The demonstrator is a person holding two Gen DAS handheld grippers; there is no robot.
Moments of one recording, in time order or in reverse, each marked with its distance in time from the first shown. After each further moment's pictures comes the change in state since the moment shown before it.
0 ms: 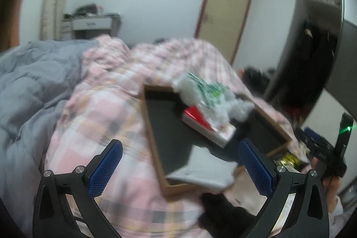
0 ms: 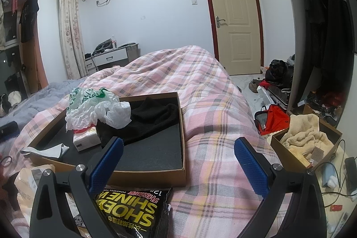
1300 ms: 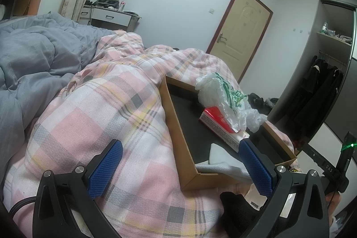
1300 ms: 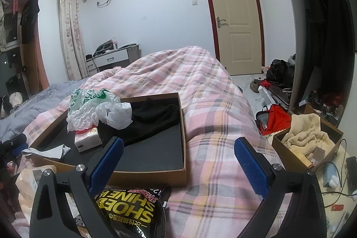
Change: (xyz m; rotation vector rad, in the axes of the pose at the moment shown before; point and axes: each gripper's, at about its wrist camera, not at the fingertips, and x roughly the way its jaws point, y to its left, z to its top) left arm 0.006 0.045 -0.043 -0.221 -0.181 -0.008; right arm 0.001 0.001 0.000 0.006 -0.003 0.008
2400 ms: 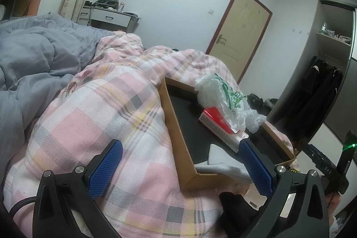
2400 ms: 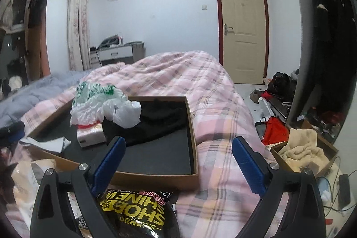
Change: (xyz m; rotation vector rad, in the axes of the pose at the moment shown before) left arm 0.000 0.000 -0.001 0.002 -0.006 -0.003; right arm 0.005 0.020 0.003 -0.096 -0.027 -0.014
